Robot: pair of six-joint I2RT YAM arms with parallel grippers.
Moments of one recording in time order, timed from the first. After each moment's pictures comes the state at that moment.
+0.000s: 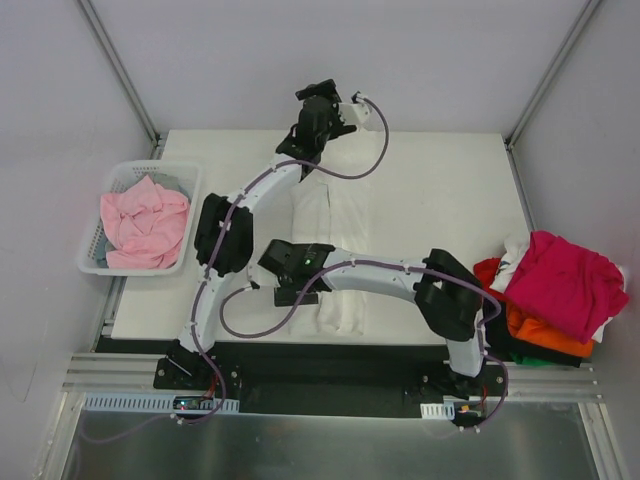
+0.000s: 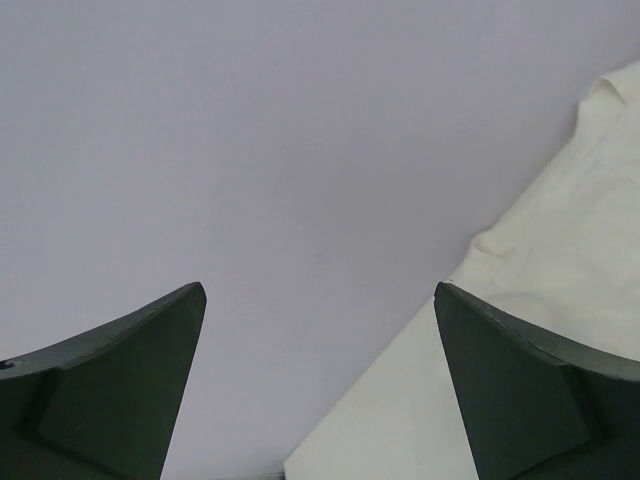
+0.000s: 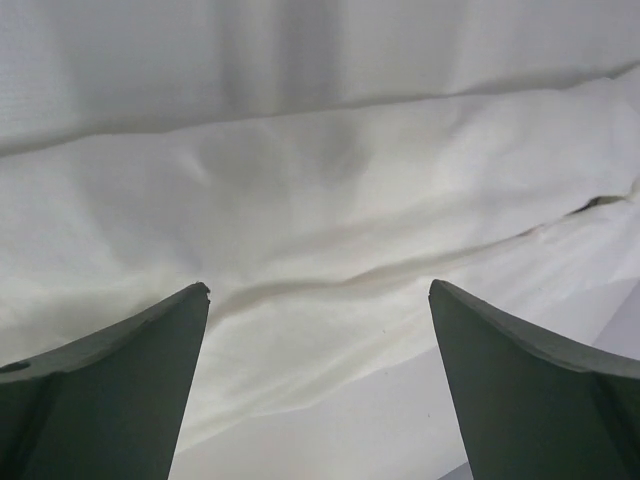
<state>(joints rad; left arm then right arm) -0.52 2.36 2.12 0.11 -0.24 1.00 1.19 1.97 1.49 -0.68 0.31 -0.59</state>
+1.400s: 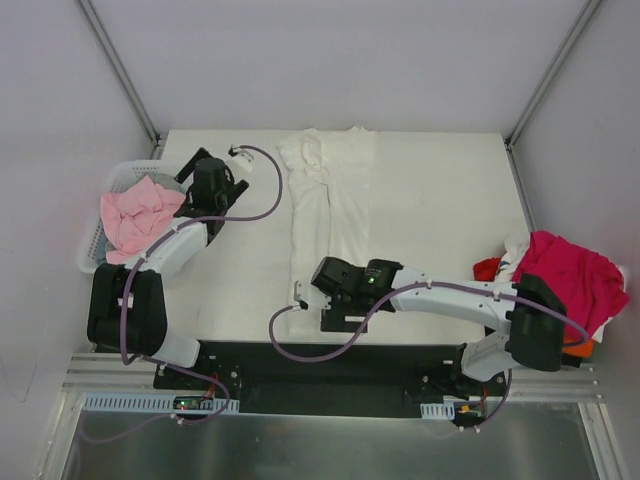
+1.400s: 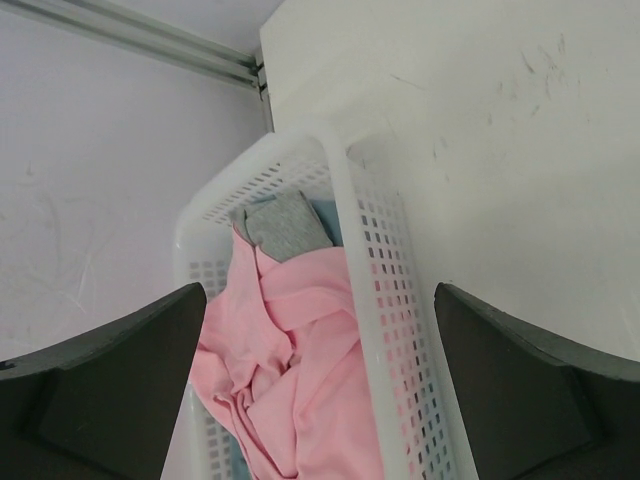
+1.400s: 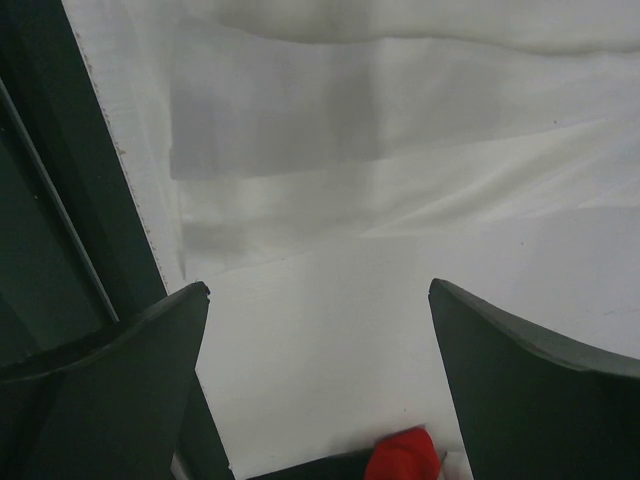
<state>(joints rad) -0.19 1.46 0.95 0.09 -0.40 0.76 1.20 1.47 1.10 -0.85 0.19 -0.44</state>
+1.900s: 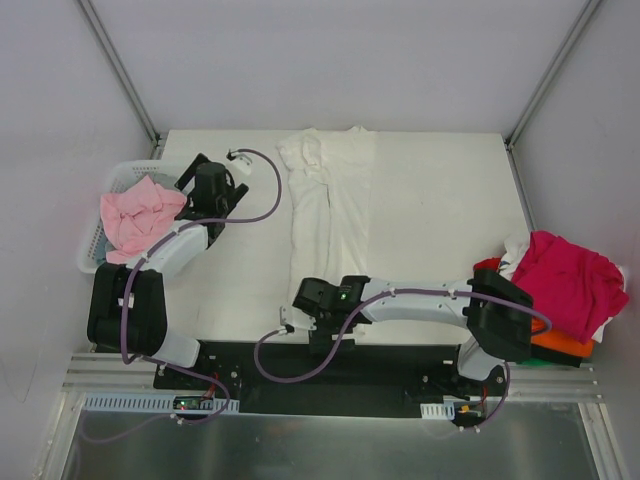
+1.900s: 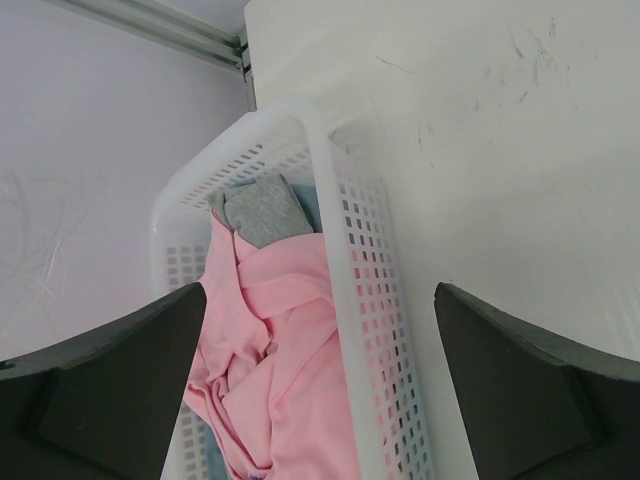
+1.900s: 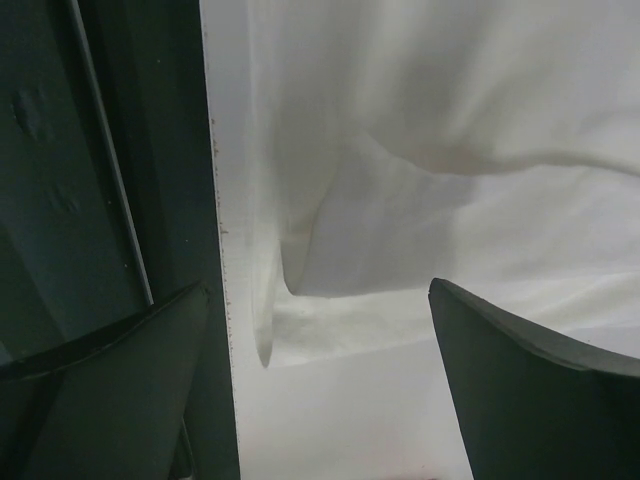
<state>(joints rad) -0.19 1.46 0.91 0.09 -0.41 0.70 1.30 1.65 1.10 -0.77 0.11 -0.43</state>
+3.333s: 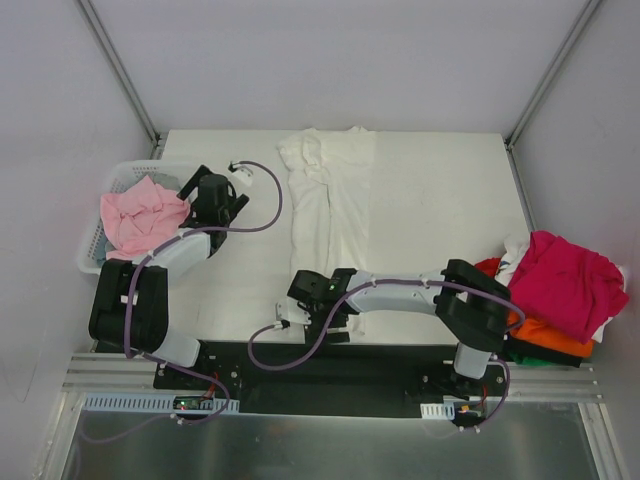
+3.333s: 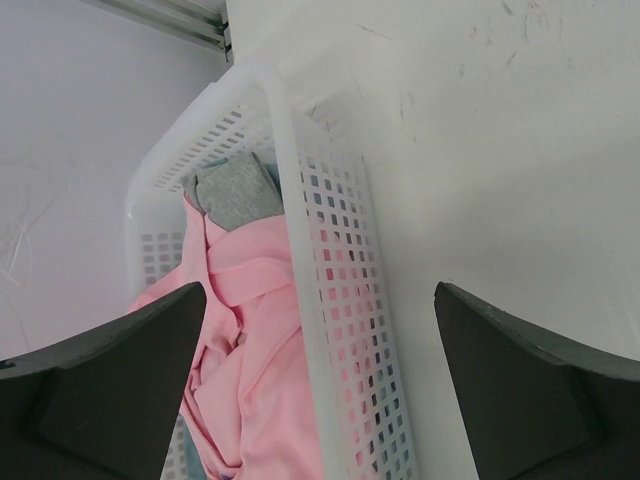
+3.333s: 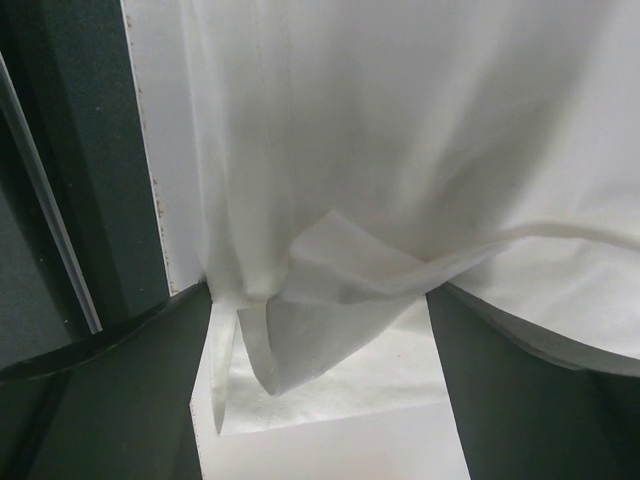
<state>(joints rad) -0.19 1.48 0.81 0.20 -0.42 0.71 1.23 1.78 1.13 -0.69 0.05 -0.53</state>
